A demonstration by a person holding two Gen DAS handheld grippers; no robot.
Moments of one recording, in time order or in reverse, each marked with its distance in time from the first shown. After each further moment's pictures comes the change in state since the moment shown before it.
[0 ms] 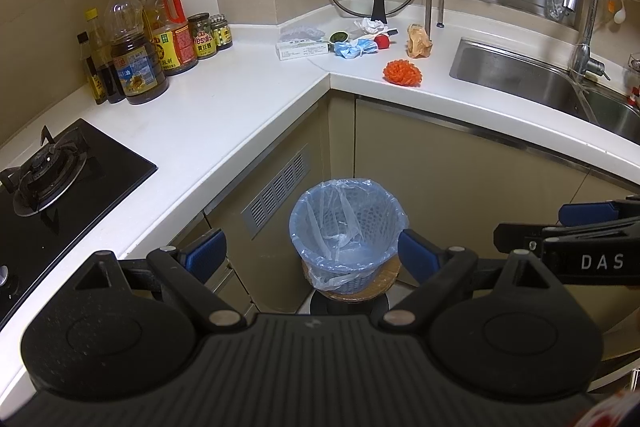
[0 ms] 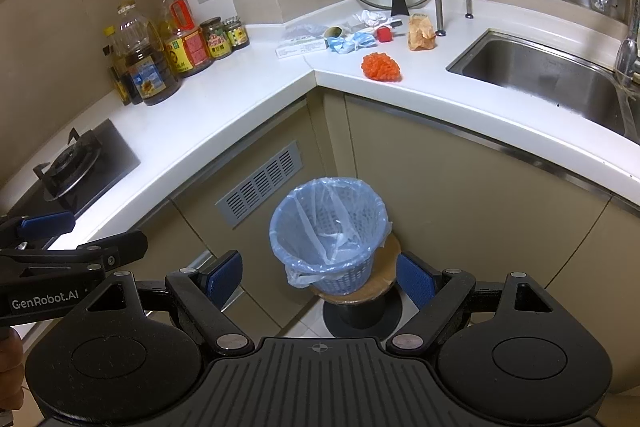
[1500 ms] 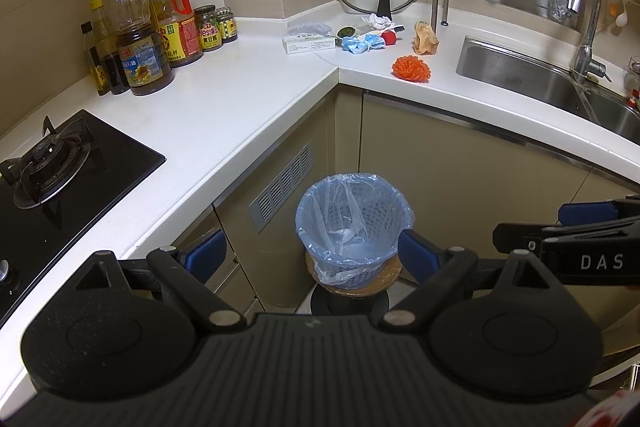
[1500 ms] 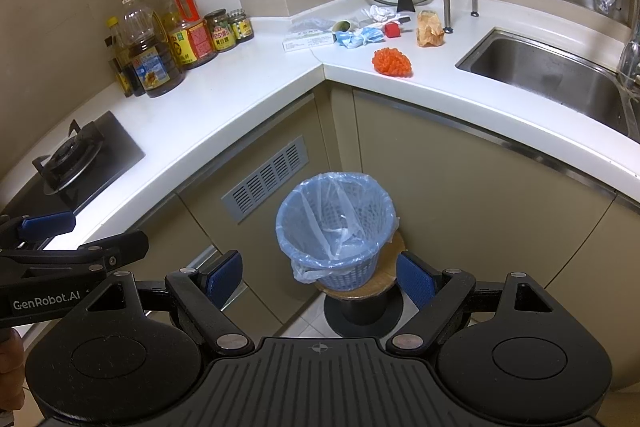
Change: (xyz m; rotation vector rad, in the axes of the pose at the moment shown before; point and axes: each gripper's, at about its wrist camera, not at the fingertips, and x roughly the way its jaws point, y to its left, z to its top) left arm 0.002 0.005 -0.002 -0.013 0.006 -0.007; right arm 0.009 0.011 -0.002 -0.013 0.013 -0.004
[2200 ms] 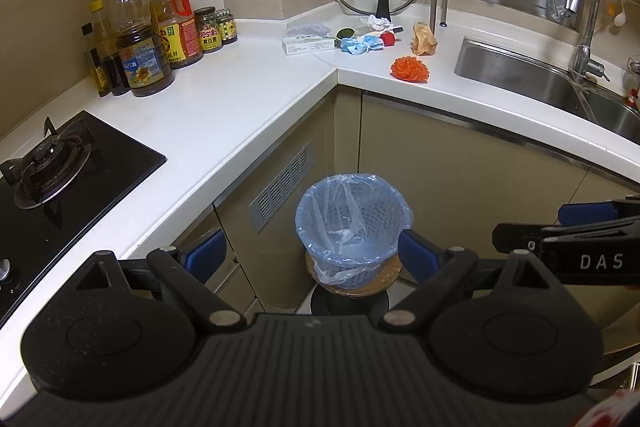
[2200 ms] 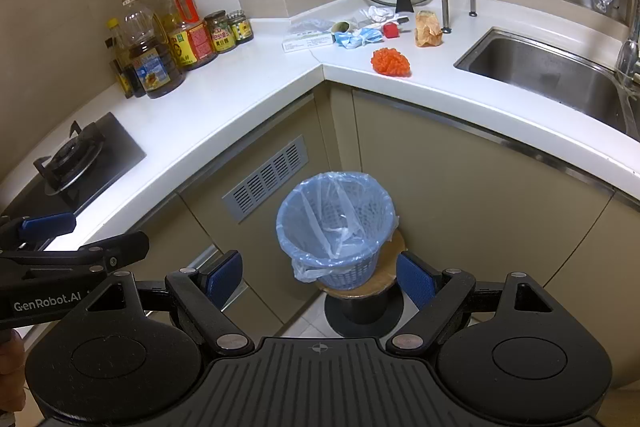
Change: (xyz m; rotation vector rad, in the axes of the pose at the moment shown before) left arm 0.000 -0.004 0.000 0.005 -0.003 0.006; right arm -0.003 0.003 -0.002 0.003 -0.002 0.006
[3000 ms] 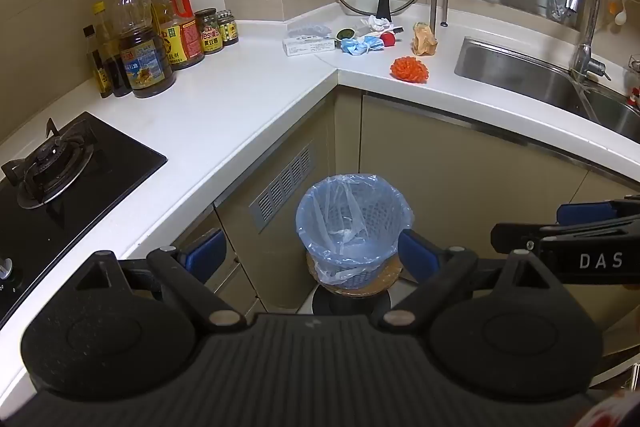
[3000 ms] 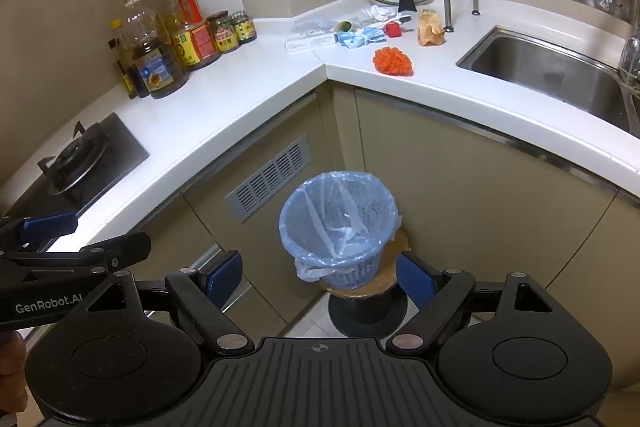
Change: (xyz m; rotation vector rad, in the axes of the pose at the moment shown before) left arm -0.002 0.004 0.000 0.006 0.004 0.002; right arm -0.001 -0.005 -0.002 0.008 0.001 0.009
